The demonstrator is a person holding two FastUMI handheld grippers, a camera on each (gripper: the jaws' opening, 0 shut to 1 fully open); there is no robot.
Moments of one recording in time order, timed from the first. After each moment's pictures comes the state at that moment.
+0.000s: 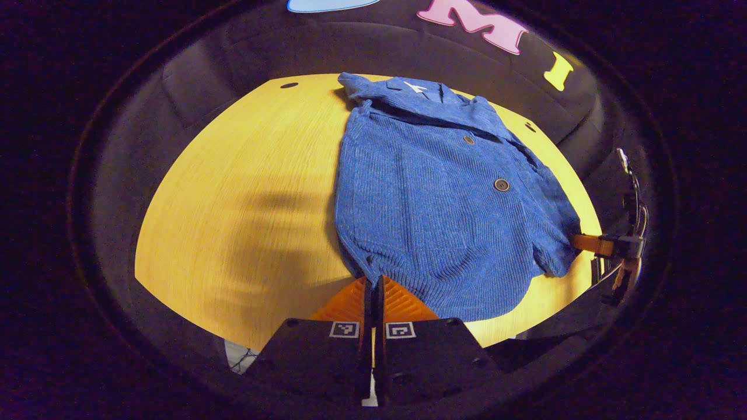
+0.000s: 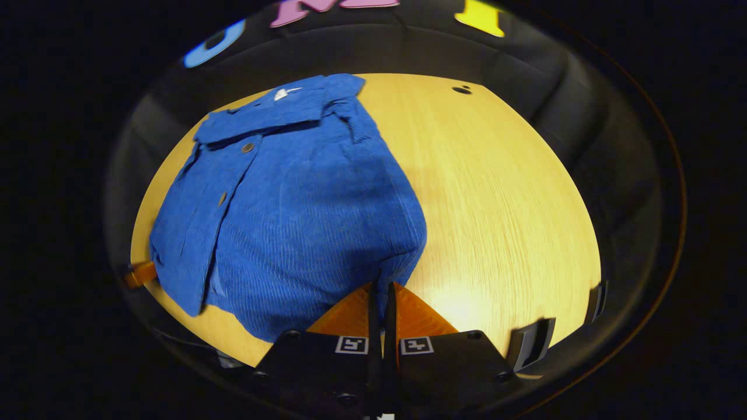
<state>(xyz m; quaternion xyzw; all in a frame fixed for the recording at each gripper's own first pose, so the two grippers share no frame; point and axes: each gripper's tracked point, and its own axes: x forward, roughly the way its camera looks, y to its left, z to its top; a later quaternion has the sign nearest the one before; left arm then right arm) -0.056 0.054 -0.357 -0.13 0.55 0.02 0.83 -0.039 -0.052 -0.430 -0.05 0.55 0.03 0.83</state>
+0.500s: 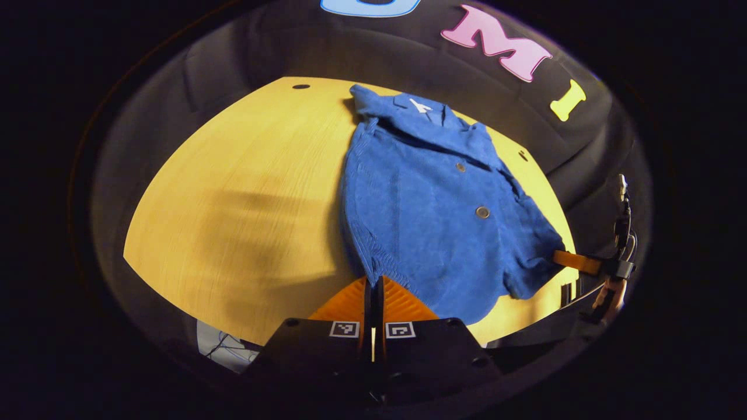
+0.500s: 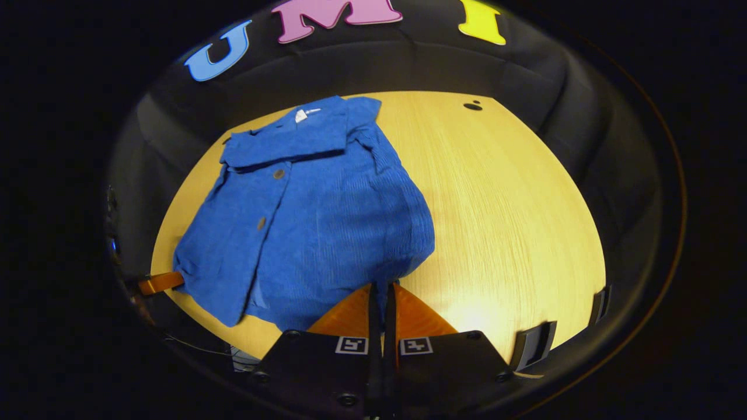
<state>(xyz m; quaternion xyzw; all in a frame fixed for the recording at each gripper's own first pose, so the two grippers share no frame) -0.042 0.044 -0.313 -0.19 0.51 0.01 0.84 -0.011 -0.017 -0.372 0.00 0.51 0.06 0.86</state>
